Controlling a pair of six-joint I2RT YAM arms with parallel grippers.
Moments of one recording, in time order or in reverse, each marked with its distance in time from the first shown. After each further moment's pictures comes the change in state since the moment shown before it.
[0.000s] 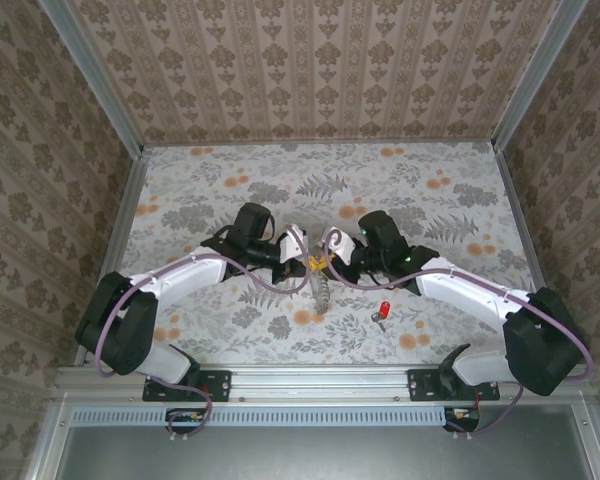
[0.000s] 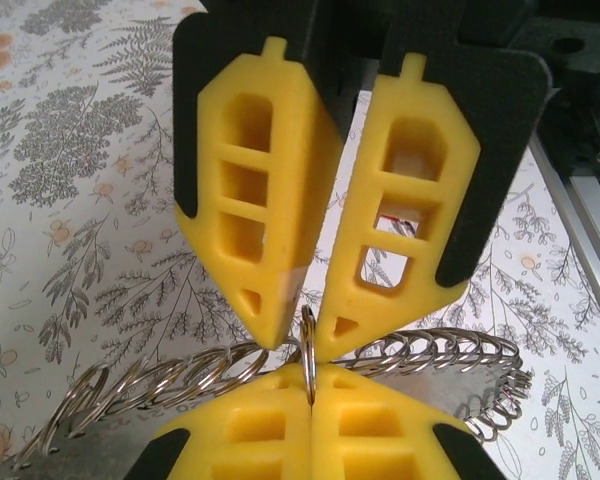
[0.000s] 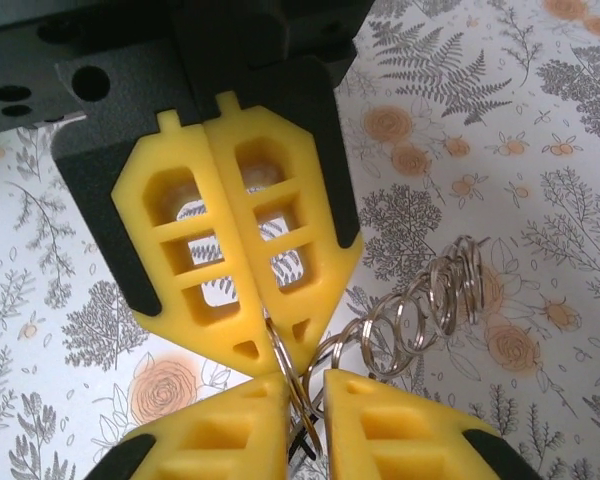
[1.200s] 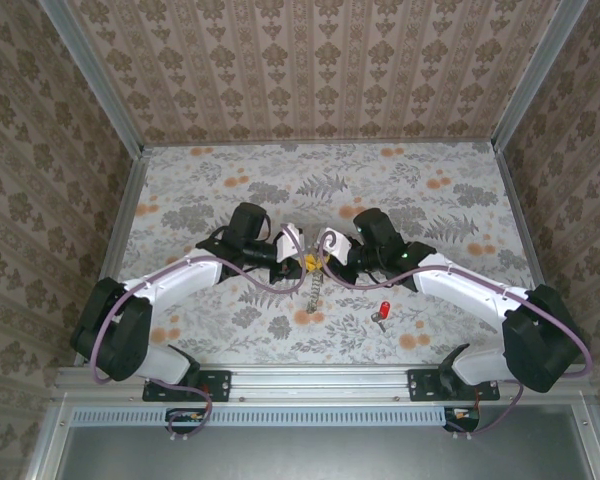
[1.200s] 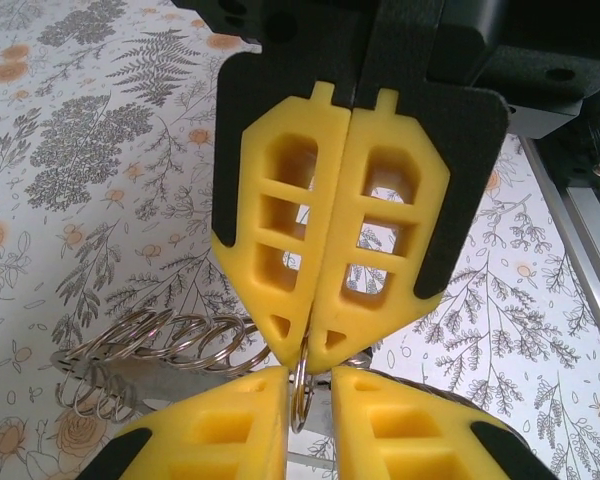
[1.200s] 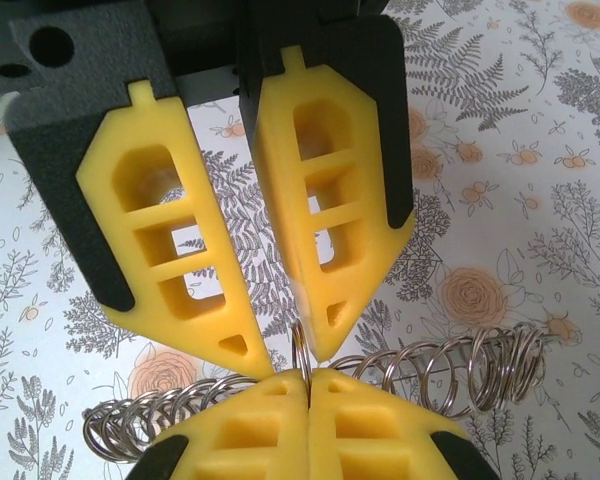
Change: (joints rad) left arm 0.008 -0.037 -0.006 -0.015 -0.005 -0.010; right arm 0.034 0.020 0.065 -0.095 0.031 -0.079
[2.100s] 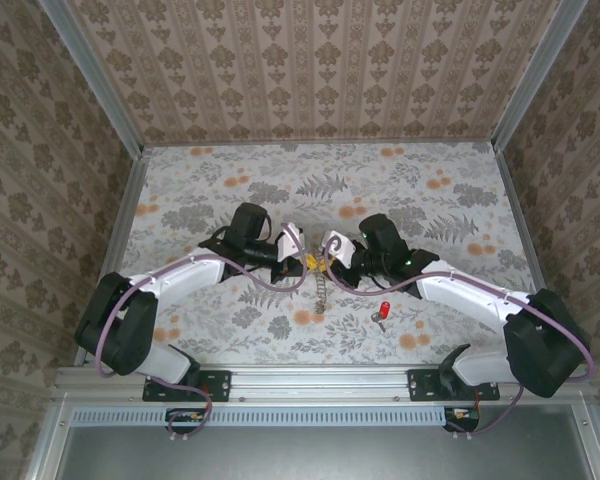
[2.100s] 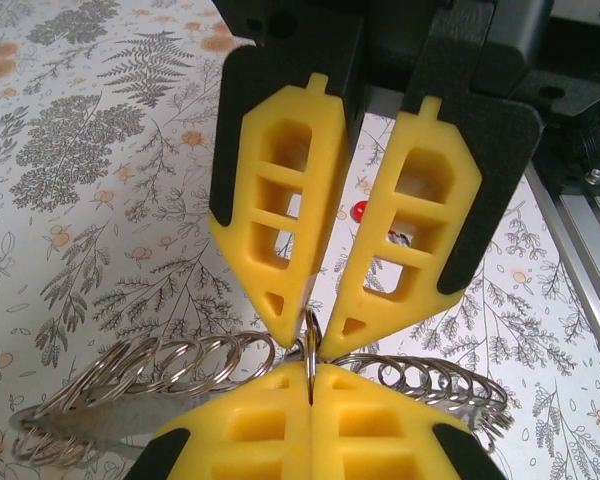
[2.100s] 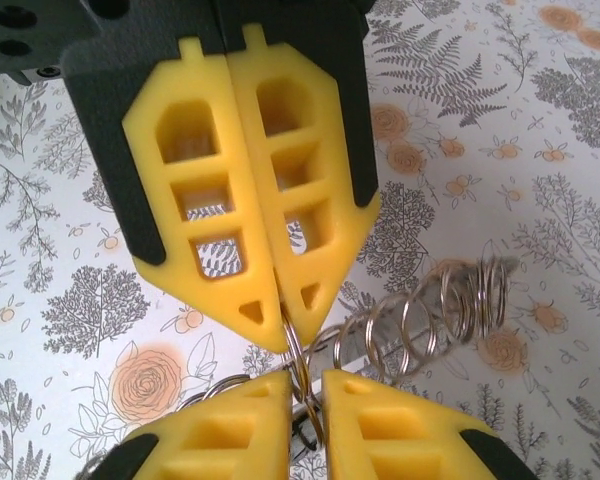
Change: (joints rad) left arm 0.011 0.034 -0.013 0.056 0.043 -0.030; right arm -0.020 -0.031 -0.099 0.121 0.006 0.027
